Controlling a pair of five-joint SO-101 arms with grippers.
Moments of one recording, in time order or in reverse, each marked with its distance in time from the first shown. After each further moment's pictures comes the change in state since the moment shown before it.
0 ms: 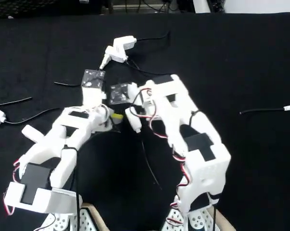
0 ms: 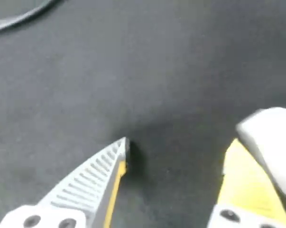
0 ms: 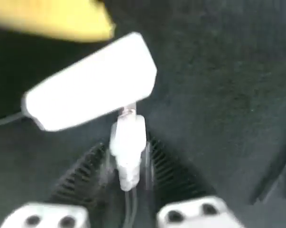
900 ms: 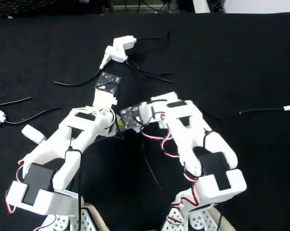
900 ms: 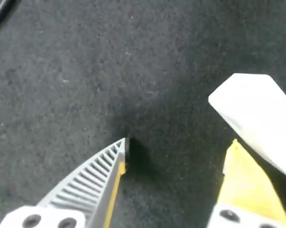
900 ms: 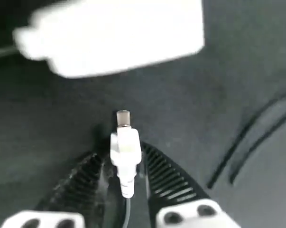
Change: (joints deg) left arm 4.1 0.0 0.1 1.2 -9.1; right arm 3.4 -14.9 30.2 -30.9 19.3
